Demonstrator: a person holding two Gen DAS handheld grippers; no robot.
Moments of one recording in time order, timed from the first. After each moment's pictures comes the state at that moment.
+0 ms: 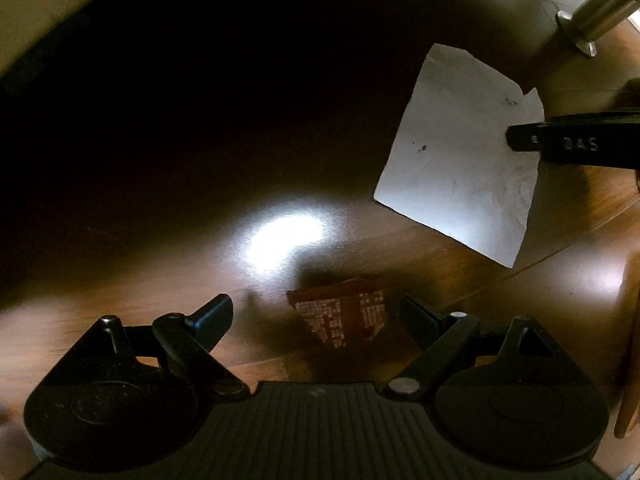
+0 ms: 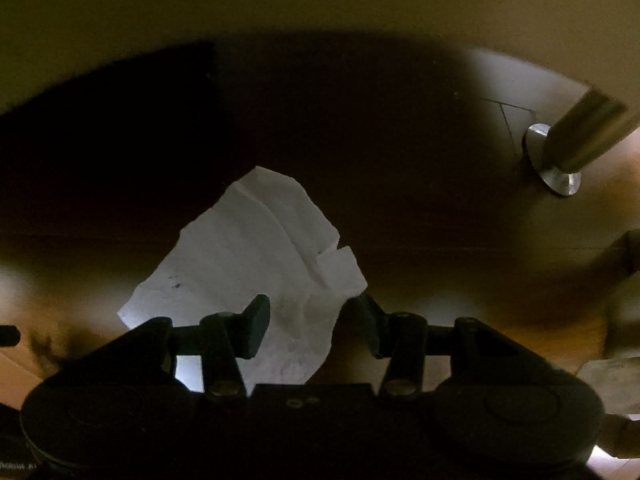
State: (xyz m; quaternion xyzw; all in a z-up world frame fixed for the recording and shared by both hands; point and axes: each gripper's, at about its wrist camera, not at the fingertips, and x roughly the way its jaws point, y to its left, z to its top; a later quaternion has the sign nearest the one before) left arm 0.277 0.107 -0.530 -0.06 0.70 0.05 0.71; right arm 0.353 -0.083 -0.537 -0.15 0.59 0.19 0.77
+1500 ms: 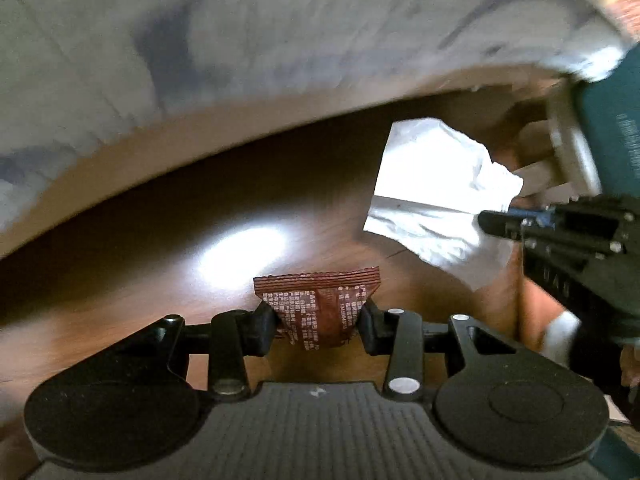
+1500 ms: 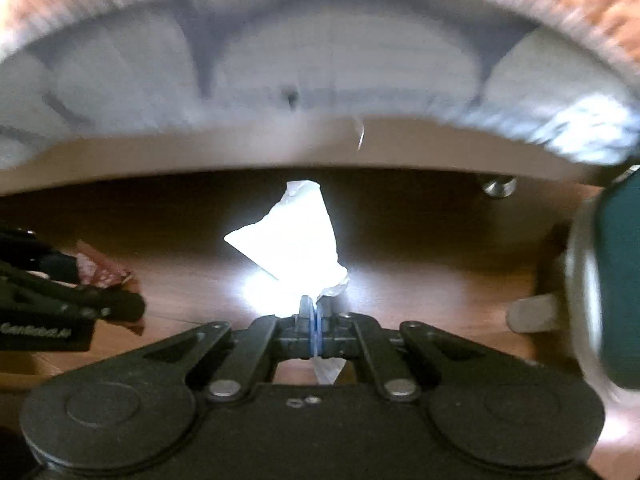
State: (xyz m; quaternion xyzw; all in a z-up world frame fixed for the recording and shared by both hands) left arm 0.283 0.110 -0.347 -0.09 0.68 -0.03 0.73; right arm 0.270 -0.104 -0.334 -0.13 0.58 0.22 0.77
